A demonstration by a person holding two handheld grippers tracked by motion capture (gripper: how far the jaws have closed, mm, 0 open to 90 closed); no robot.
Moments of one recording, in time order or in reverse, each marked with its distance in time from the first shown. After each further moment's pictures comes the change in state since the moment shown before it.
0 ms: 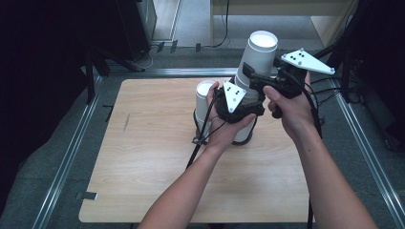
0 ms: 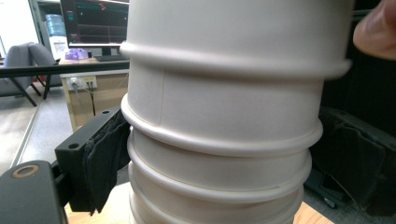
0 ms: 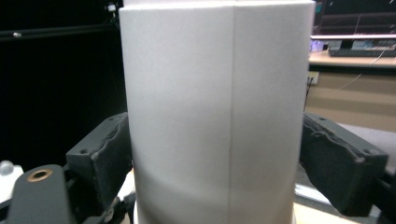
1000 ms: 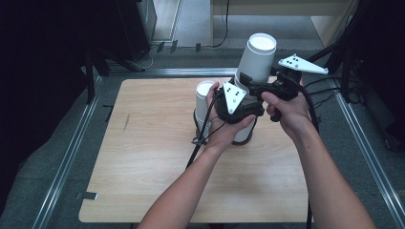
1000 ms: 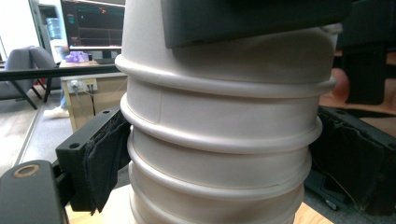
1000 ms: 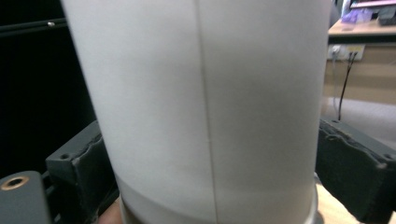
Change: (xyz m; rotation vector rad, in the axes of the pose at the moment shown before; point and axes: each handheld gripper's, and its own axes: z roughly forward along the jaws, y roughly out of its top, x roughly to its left) left arm 0.000 -0.002 -0.001 -0.009 0.000 0.008; right arm -0.018 -0.023 0.015 0.075 0.129 0.061
